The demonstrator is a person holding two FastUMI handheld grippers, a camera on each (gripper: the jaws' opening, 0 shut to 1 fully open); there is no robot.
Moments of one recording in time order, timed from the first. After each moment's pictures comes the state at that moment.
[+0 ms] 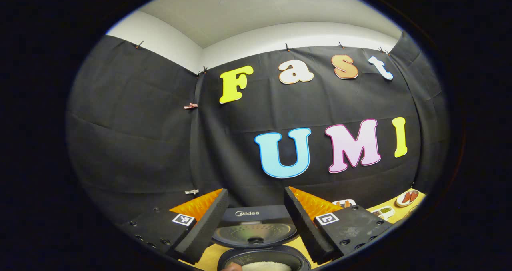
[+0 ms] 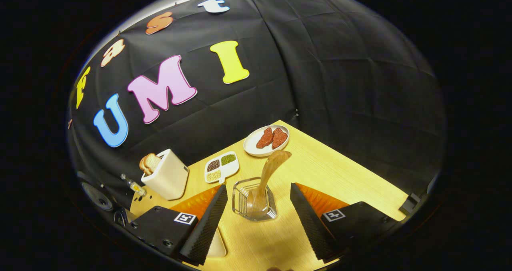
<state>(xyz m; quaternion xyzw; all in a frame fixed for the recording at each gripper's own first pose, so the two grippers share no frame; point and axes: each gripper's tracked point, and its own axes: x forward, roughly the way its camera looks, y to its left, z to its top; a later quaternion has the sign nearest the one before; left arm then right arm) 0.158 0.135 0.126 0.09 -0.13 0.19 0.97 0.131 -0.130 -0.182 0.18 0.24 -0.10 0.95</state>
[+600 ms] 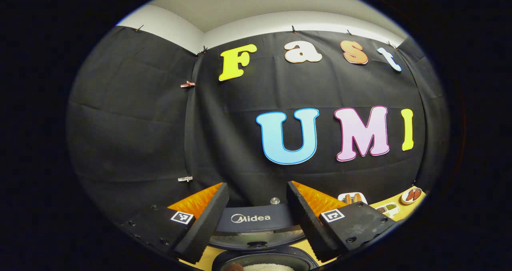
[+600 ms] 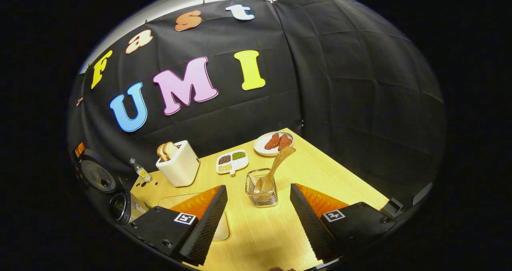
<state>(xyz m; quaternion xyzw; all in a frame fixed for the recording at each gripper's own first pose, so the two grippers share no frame) 0.210 0.178 0.091 0.07 -0.06 0.20 0.98 0.076 -0.096 -0.144 0.13 0.22 -0.08 0.96</state>
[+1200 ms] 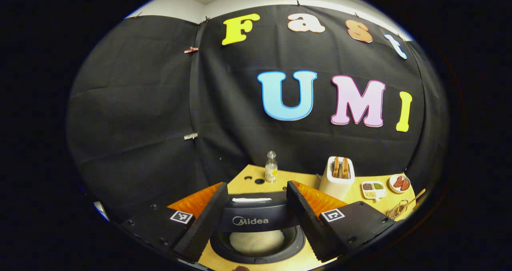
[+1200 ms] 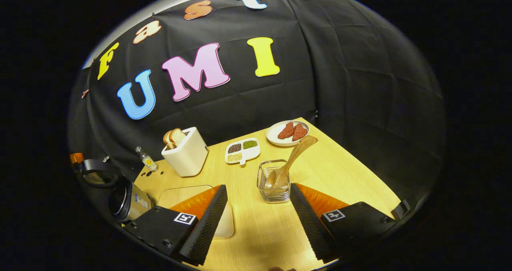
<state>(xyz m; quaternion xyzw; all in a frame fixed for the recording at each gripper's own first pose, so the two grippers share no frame) 0.122 0.129 0.000 0.00 0.12 0.22 0.97 0.100 -0.067 -0.175 0.13 0.26 -0.02 0.96</state>
